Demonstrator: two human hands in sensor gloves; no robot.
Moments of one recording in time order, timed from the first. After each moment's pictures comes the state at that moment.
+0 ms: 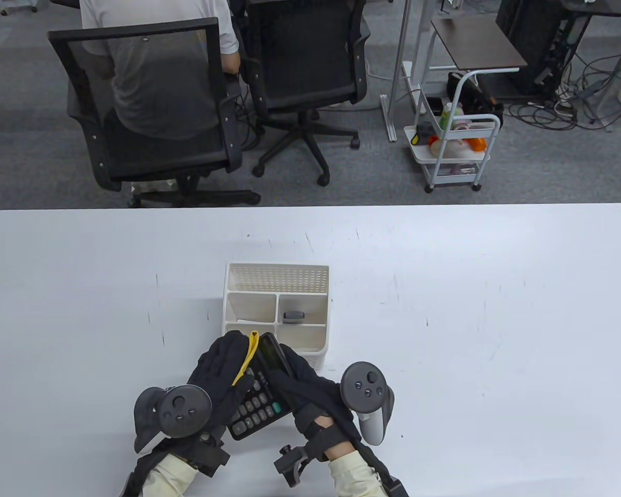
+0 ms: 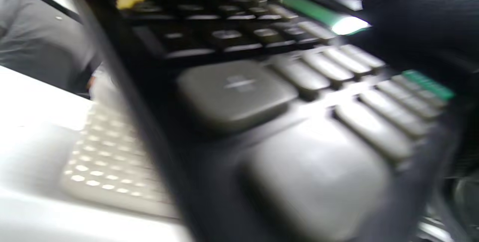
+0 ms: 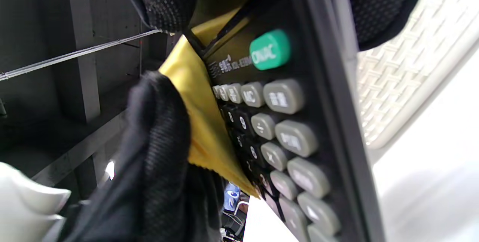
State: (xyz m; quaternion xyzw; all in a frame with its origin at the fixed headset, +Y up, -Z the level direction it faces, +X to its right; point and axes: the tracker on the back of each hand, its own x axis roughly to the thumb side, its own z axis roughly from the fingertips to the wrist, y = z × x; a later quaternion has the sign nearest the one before) left_hand -0.220 -0.692 -0.266 0.08 -0.18 0.25 0.95; right_hand 0.016 -0.708 -0.278 0.12 0.01 0.76 0.64
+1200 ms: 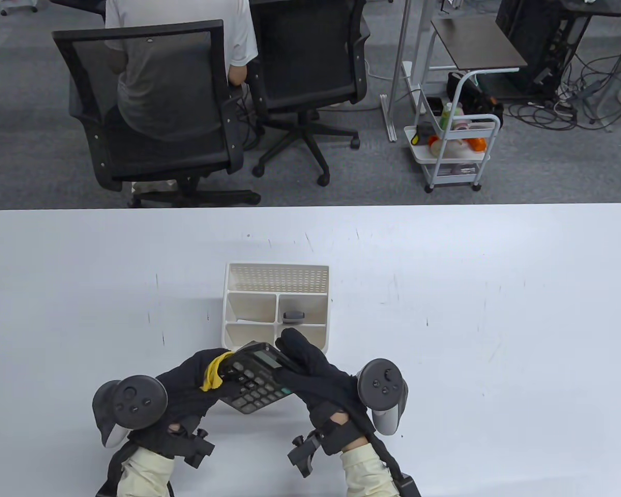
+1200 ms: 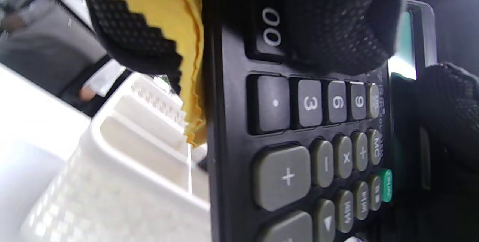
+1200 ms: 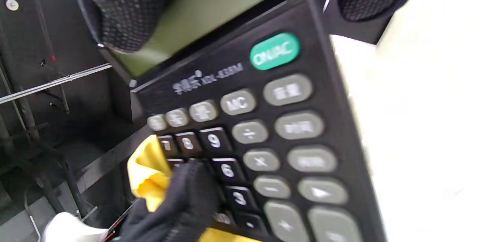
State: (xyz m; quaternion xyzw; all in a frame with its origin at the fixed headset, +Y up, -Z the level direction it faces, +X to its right) left_hand -0.258 -0.670 -0.264 0.15 -0.19 0.35 0.91; right_hand 0.034 -0.693 -0.283 0.19 -0.05 0.75 0.64
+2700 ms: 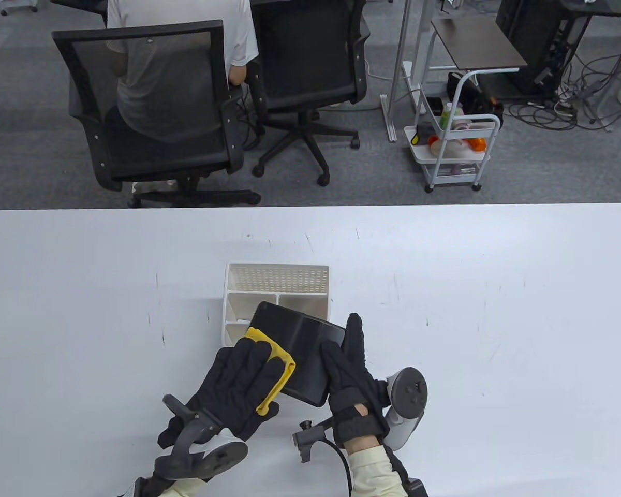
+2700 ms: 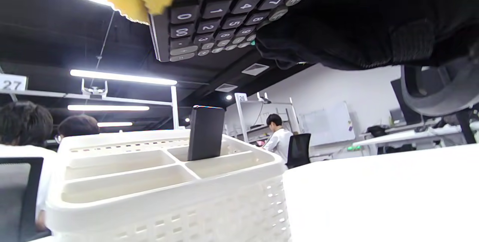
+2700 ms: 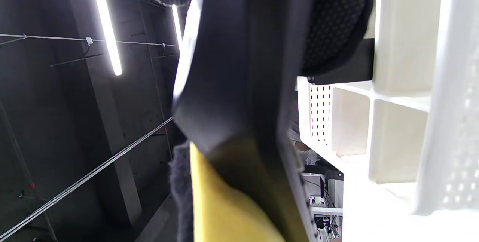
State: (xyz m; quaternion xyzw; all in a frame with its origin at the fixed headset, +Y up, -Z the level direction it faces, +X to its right) left_hand -0.175 -0.684 -0.232 0.26 -0.31 -0.01 0.92; right_hand 0.062 -0.703 -0.281 0.04 -0.07 0.63 0.77
